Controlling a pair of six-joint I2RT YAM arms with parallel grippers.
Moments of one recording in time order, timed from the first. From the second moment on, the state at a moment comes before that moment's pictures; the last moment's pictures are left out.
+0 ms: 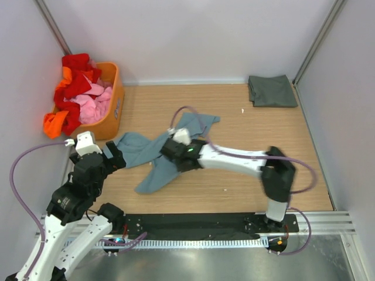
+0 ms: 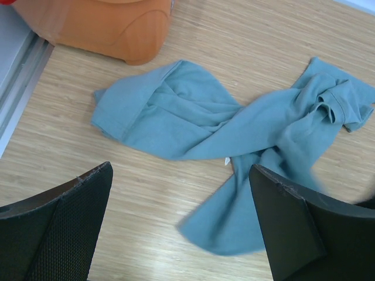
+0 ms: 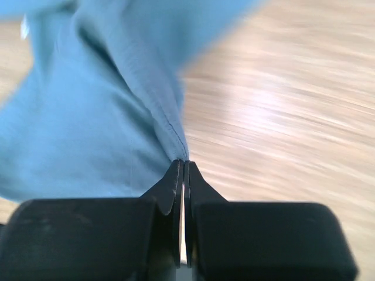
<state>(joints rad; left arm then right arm) -0.50 0.48 0.89 -0.90 -0.59 -0.50 1.12 1.92 1.50 -0.77 0.38 0.74</state>
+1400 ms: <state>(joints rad) -0.50 1.06 0.83 -0.82 -0.39 -0.66 0.96 1.17 0.55 -0.53 0.23 1.01</state>
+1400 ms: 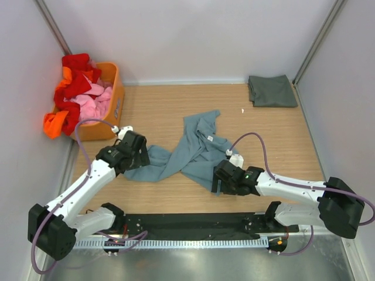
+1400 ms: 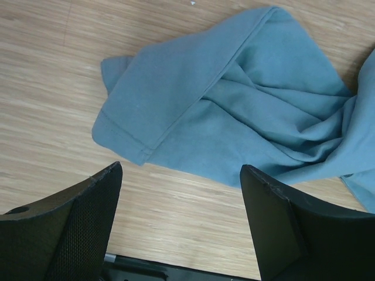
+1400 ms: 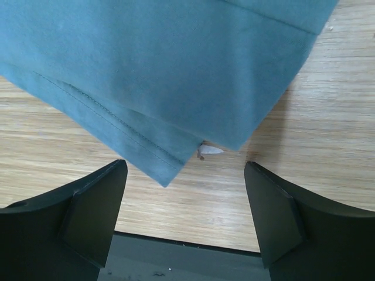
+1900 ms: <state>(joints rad) -0.50 0.76 0.92 -0.88 -0.43 -0.50 0.54 1.30 1.16 -0.56 0.29 0.70</state>
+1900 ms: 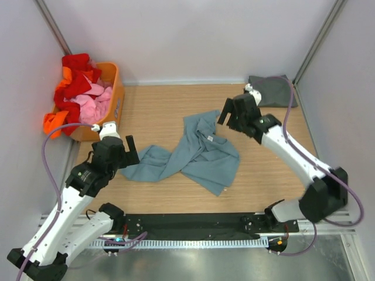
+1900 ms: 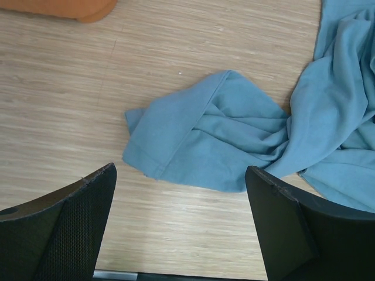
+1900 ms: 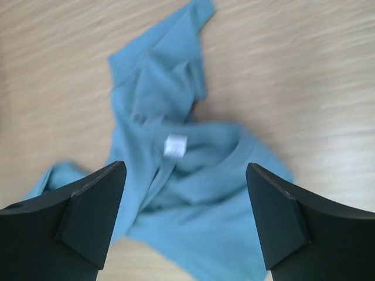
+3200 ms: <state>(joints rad) -0.50 0.70 0.89 -0.87 -0.45 -0.47 0.27 2.38 1.97 -0.57 -0.19 0.54</state>
